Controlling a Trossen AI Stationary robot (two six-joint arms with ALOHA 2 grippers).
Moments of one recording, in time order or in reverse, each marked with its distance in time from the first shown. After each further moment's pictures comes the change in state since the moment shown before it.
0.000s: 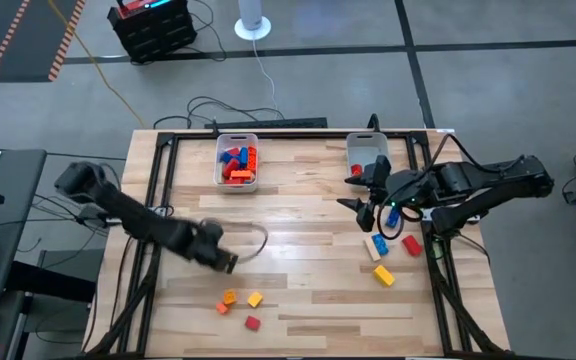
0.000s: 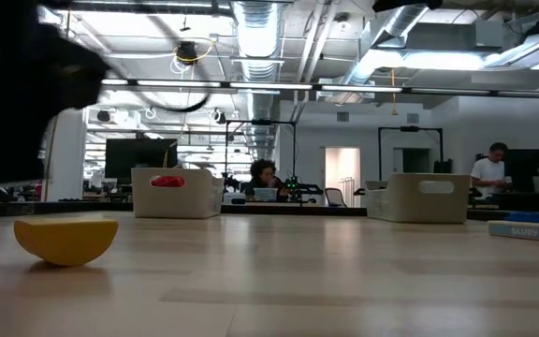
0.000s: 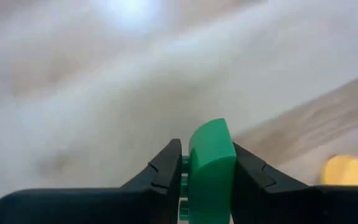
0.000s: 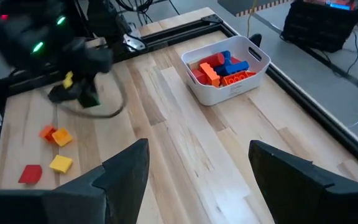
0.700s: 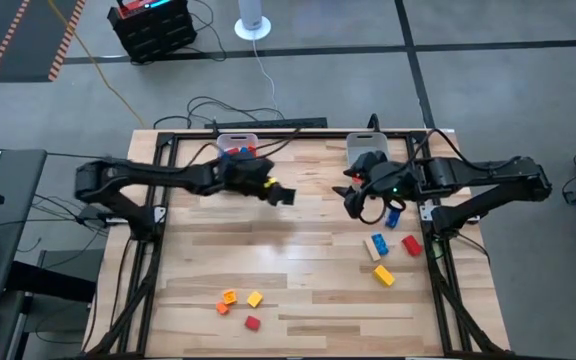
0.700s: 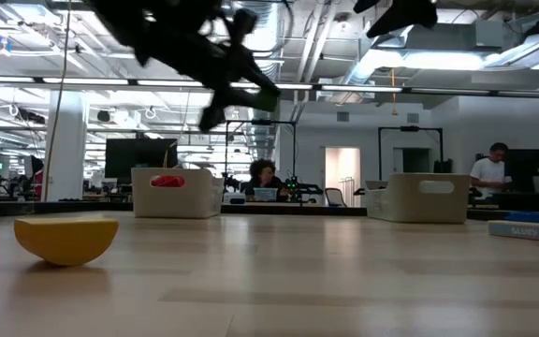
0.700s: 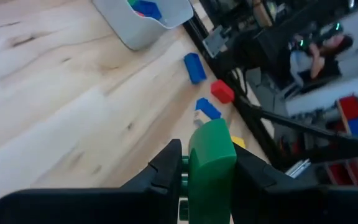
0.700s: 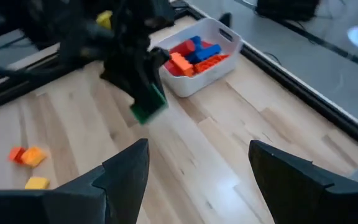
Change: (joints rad) left arm 0.678 0.124 0.091 0.962 0.318 0.776; right arm -0.110 0.050 0.000 -0.020 -0.012 0.117
